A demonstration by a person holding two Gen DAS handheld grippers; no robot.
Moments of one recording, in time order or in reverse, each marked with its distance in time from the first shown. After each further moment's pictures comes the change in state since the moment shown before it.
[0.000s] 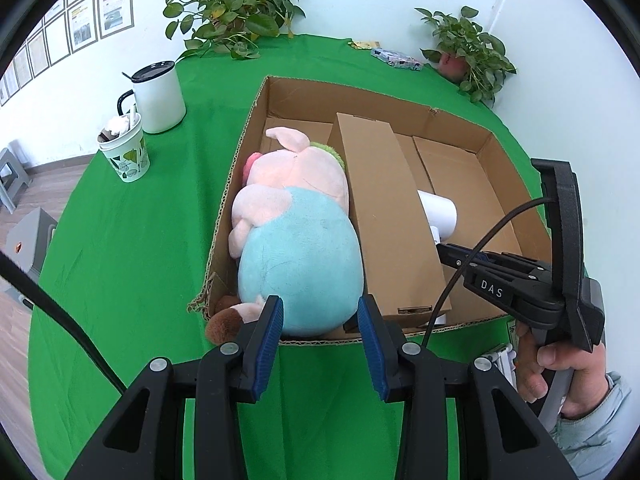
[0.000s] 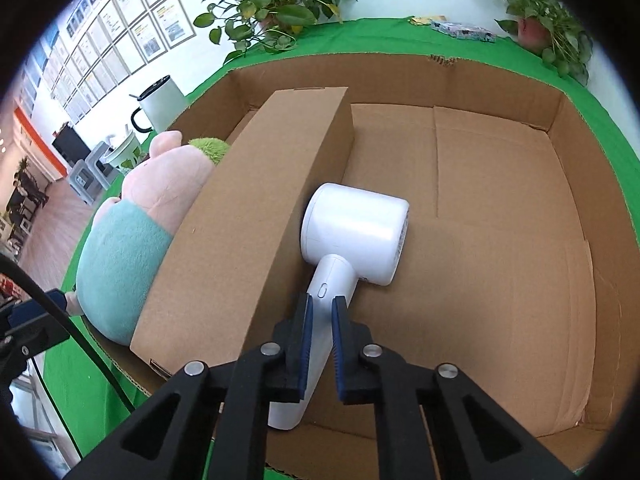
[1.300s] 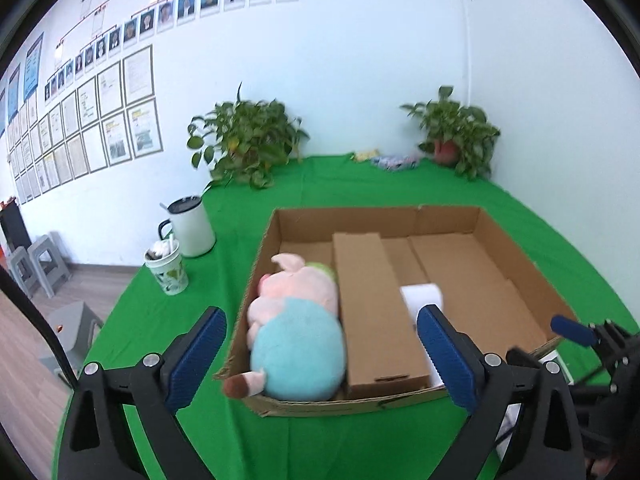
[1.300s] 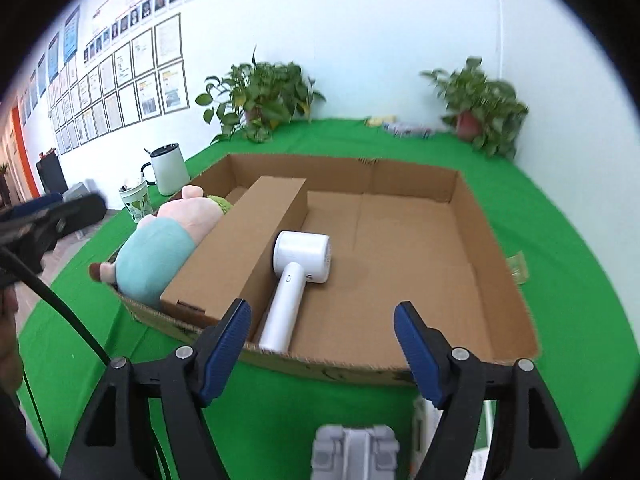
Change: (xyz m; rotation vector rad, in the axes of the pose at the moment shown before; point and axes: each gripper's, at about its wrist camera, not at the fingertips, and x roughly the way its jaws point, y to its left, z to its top) left arm -0.060 -0.054 -0.032 0.132 -0.481 0.141; right arm -0.120 0.017 -0.099 -0.076 -0.406 -0.206
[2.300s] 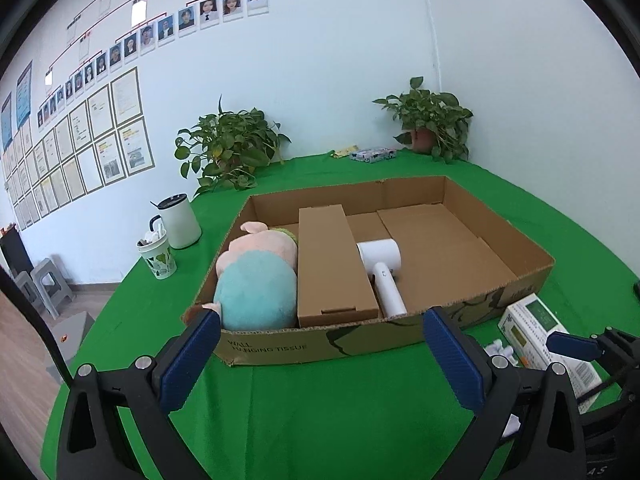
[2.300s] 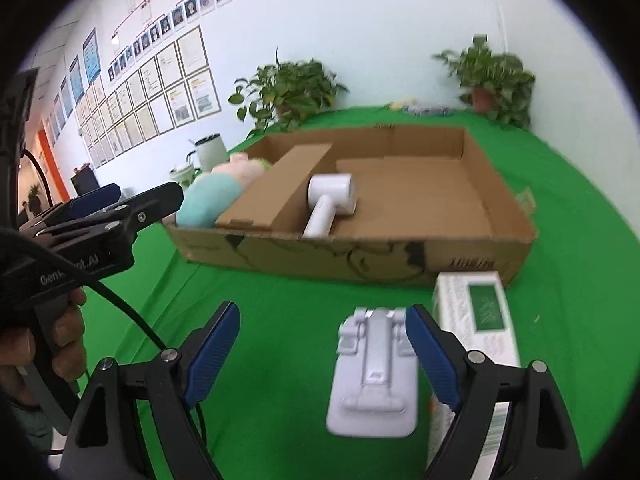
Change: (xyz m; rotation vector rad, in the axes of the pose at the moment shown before) left arm -0.040 -0.056 -0.077 0.100 -0.010 0.010; right arm -0.040 -0.019 -0.069 0.081 0.049 0.201
